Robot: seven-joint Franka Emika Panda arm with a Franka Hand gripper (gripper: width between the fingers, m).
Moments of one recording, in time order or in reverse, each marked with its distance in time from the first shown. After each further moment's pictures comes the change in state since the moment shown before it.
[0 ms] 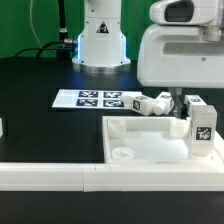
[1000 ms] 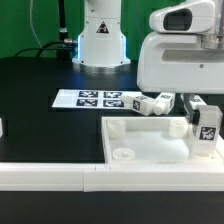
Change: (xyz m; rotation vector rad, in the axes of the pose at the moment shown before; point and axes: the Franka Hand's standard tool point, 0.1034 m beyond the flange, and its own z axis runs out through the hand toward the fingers) arm -0.006 0.003 0.008 -0.003 0.006 0.013
